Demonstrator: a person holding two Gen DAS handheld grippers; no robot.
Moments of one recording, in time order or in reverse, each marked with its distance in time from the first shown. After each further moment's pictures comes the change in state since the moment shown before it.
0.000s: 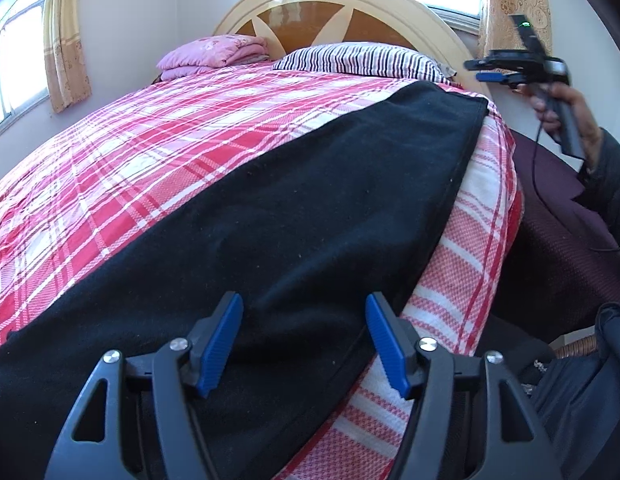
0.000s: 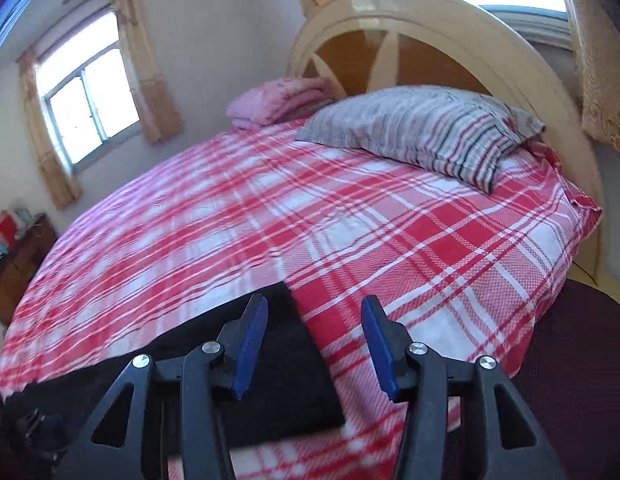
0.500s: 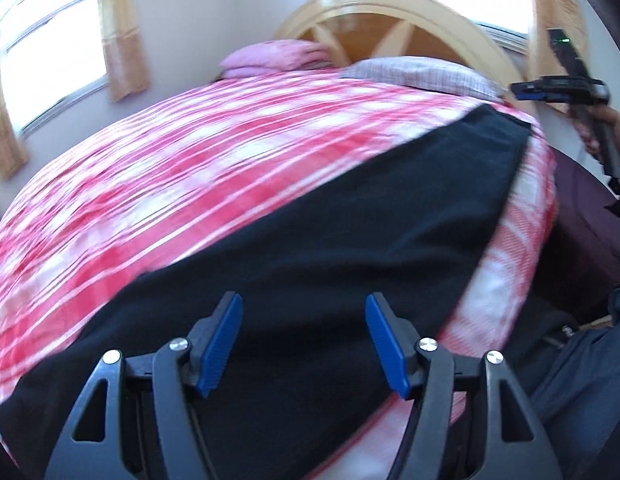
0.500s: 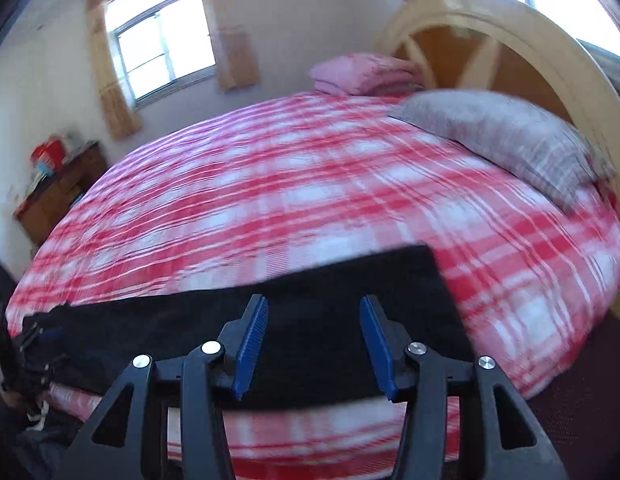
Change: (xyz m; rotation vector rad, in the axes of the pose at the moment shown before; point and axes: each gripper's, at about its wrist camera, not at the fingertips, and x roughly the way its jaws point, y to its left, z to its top) left arm -0.069 0.078 -0.039 -0.103 -0.018 0.196; right arm 0.016 0.124 -0.008 -0.248 0.150 0.169
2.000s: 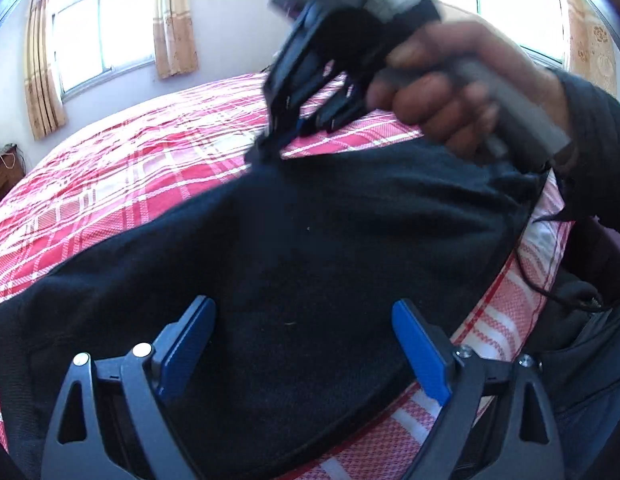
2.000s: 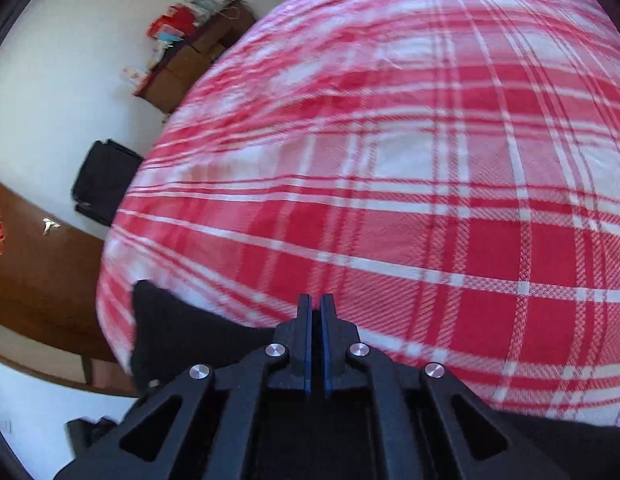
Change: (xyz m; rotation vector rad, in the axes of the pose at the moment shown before) left arm -0.009 0.049 -0.067 -0.100 -0.029 0.069; right arm 0.274 0.396 -0.012 -0.098 0.574 0.528
